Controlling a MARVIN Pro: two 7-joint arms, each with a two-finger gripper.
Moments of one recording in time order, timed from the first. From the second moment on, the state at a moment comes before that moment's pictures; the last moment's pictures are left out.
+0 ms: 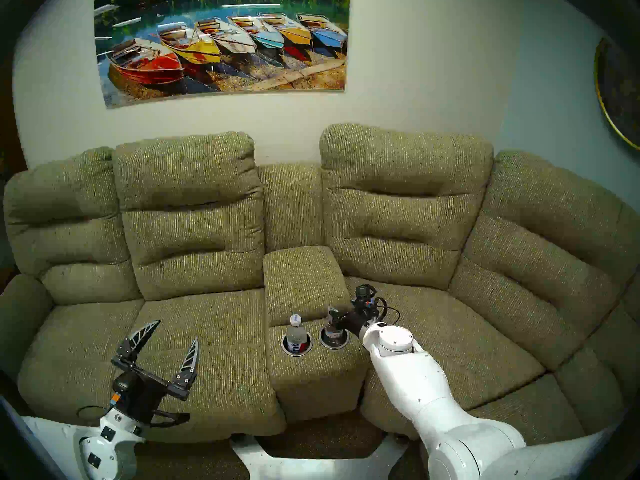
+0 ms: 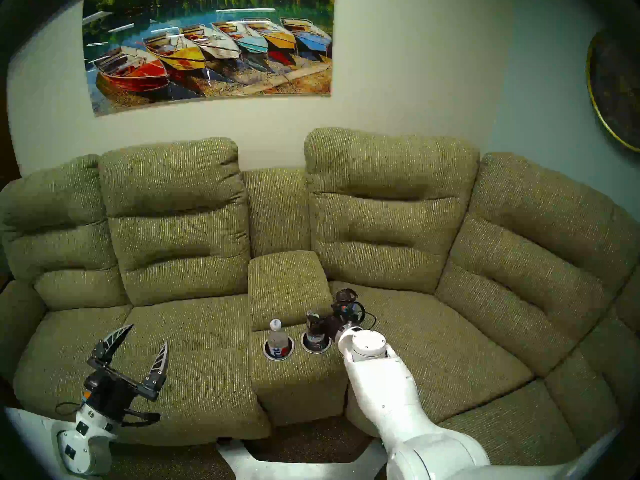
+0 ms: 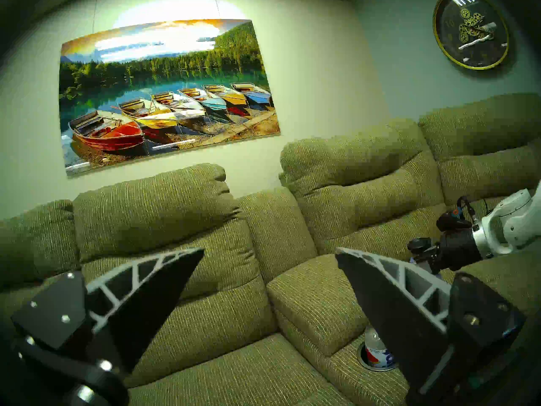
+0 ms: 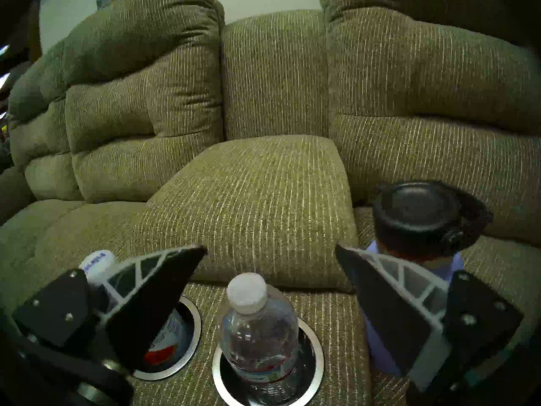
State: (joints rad) left arm 2.32 -0.25 -1.12 -1.96 -0.14 -0.84 0.99; right arm -1.21 -1.60 1.46 -0.75 0.00 -0.07 0.32
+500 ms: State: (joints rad) left arm 2.32 -0.25 -1.12 -1.95 -0.14 -0.84 0.99; right arm -1.07 -1.62 1.43 -0.55 -0.05 -0.10 0.33
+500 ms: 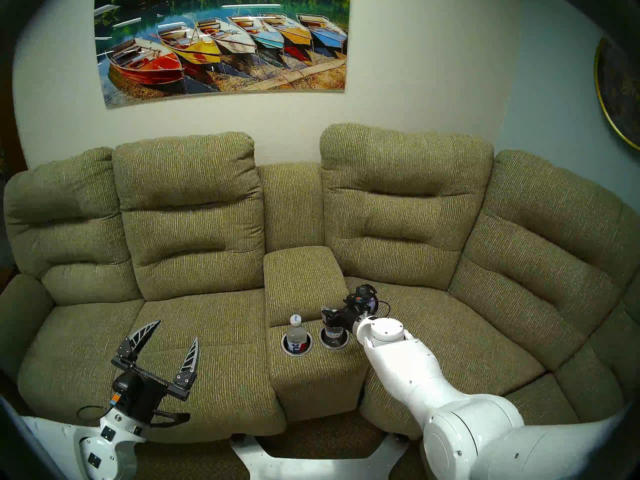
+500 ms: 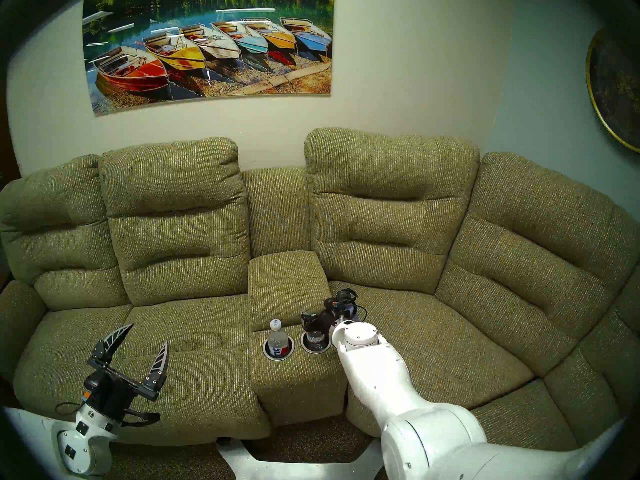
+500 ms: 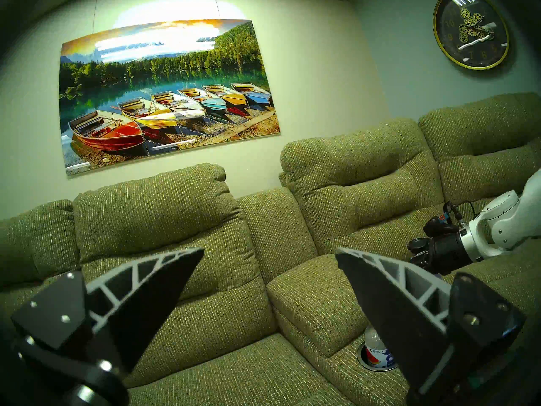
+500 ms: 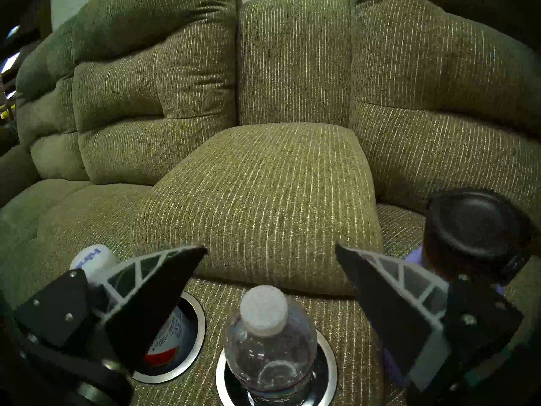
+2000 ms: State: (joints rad) left arm 2.32 -0.25 -1.12 -1.95 -0.14 -0.84 0.99; right arm -0.86 -1.68 1.45 -0.14 -0.06 -0.17 0.23
